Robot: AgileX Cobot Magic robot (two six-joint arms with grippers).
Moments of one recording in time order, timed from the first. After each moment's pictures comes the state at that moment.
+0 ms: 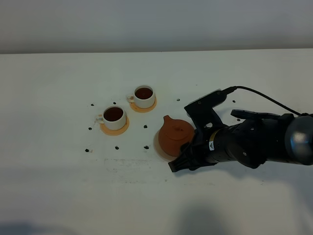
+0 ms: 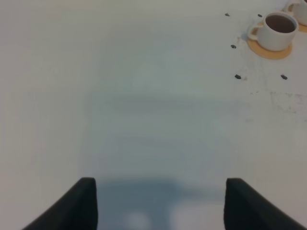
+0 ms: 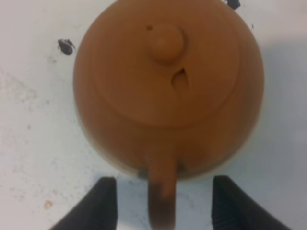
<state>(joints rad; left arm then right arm) 0.07 0.00 -0.45 -0.03 1.06 -0.02 0.75 1.81 -0.89 -0.10 0.18 0.21</state>
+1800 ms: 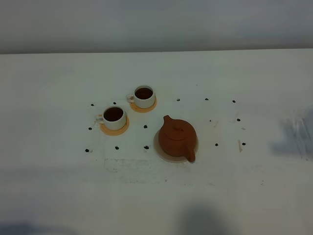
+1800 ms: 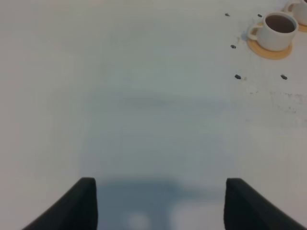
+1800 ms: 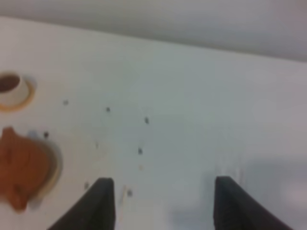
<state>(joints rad) 0.07 0.00 -0.45 -0.03 1.06 -0.02 0.36 0.87 -0.89 -0.10 0.72 0.09</state>
